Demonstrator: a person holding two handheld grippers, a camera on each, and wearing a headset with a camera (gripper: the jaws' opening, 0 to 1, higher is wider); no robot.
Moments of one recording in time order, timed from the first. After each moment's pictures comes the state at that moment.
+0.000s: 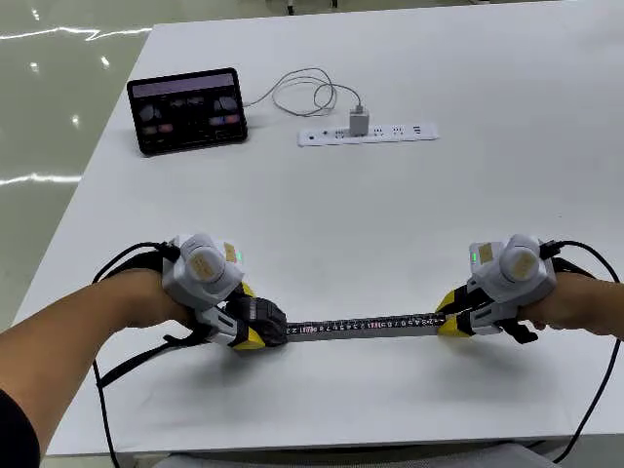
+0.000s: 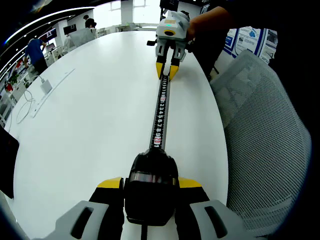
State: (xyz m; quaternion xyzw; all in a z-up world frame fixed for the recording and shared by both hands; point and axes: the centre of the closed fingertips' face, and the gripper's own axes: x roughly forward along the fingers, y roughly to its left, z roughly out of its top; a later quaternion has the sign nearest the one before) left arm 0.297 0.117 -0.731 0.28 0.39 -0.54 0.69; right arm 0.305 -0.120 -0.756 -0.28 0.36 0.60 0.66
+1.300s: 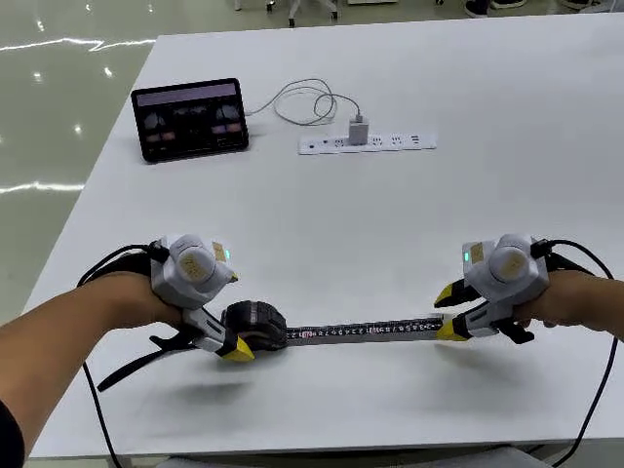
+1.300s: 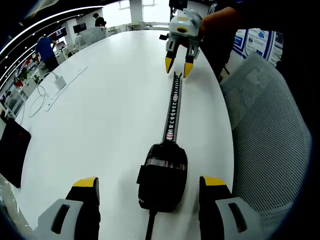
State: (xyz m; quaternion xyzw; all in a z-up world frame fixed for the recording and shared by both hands) left arm 0.306 0.136 -0.721 0.29 0.39 -0.49 0.72; right arm 0.311 -0.119 -0.741 -0.30 0.36 0.58 0.67
